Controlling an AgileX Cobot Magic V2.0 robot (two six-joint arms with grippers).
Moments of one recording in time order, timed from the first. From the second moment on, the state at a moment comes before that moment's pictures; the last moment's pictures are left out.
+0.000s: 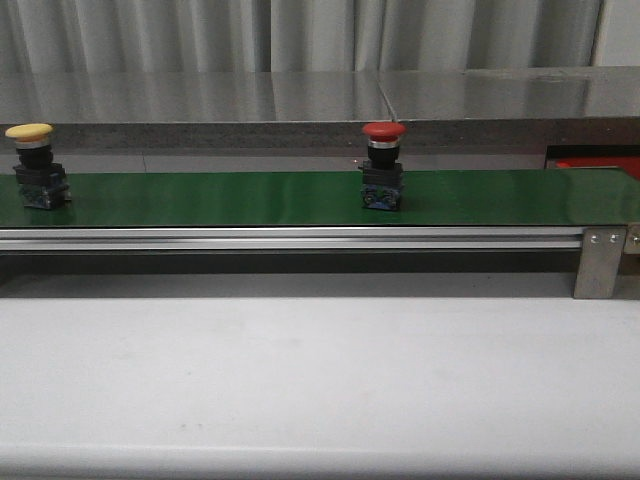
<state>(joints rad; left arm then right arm) -0.01 0.61 -0.53 -0.51 0.45 0.48 -0.09 0.57 -0.60 0.32 0.69 -0.29</state>
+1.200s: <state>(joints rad) -0.01 0.60 -0.52 -0.51 0.44 0.48 -0.01 1.25 -0.94 0.39 0.60 -0.34</state>
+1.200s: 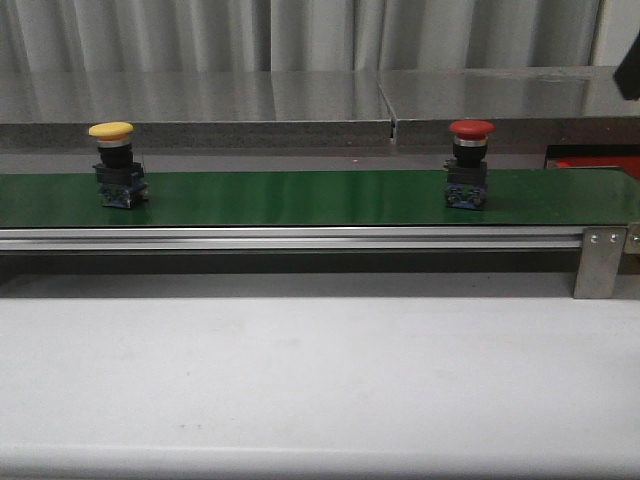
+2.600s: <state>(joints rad) -0.01 0.60 -0.52 -0.51 0.44 0.48 -0.25 1.83 -1.72 0.39 0.93 -0.34</state>
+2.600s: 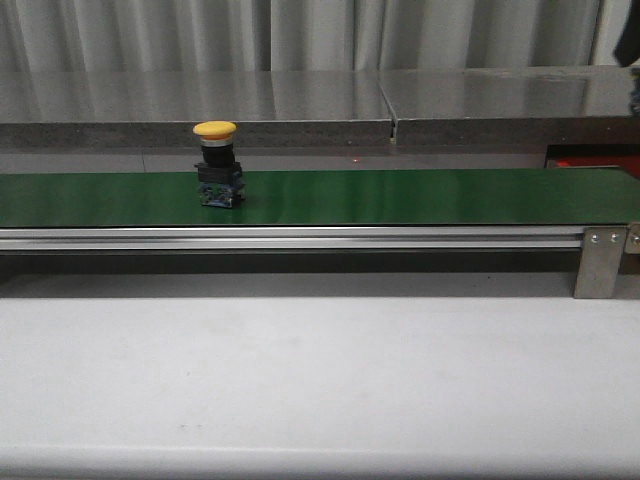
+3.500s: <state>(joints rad) -0.01 0.60 -0.52 -0.51 0.44 0.48 -0.47 2.26 -1.98 0.38 0.82 -0.34</state>
